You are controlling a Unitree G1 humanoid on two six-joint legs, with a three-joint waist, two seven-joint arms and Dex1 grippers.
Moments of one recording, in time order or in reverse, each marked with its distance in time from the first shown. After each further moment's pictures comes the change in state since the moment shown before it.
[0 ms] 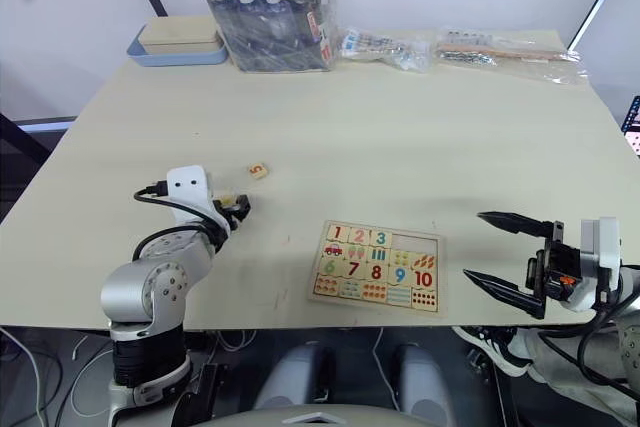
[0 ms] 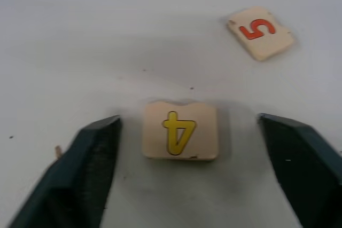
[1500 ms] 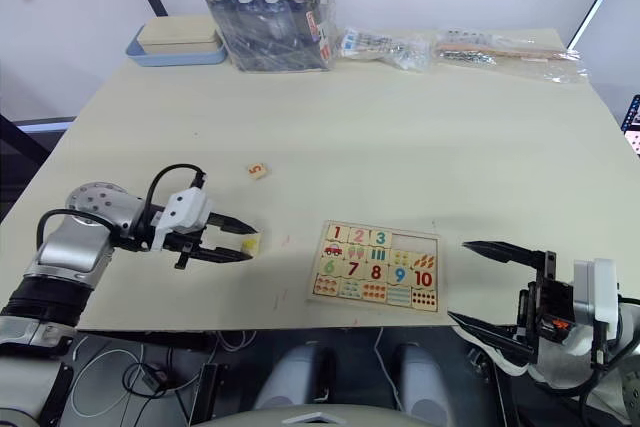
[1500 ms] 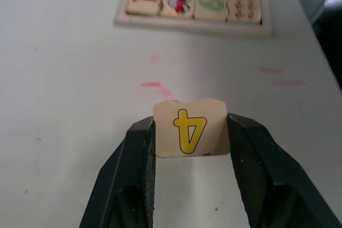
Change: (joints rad) left arm -0.150 0.687 -0.368 0.727 0.062 -1.249 -1.789; right arm 0.230 0.033 -0.016 -0.255 0.001 -0.049 -0.054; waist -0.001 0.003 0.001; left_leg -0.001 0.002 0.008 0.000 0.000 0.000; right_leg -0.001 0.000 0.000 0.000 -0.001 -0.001
